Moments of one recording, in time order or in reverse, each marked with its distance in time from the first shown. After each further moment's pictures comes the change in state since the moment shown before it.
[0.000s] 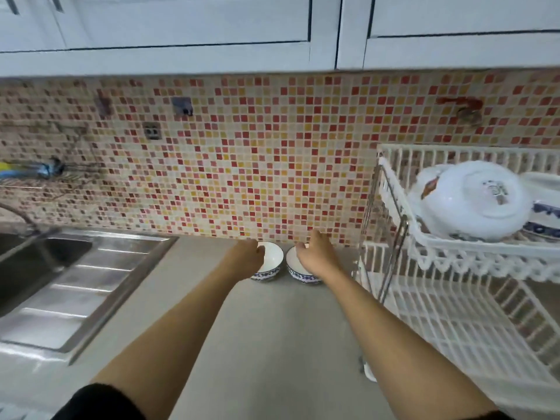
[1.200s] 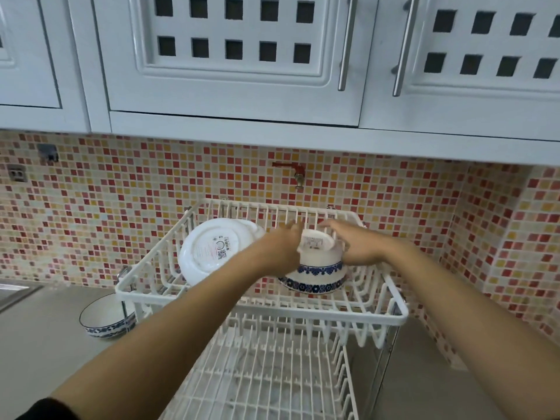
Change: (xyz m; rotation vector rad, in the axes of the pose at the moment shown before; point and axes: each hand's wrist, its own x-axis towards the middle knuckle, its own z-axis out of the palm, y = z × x) left_hand -0.034 0.486 0.006 0.061 0.060 0.447; right_hand 0.006 0.230 -0.453 -0.567 -0.196 -0.339
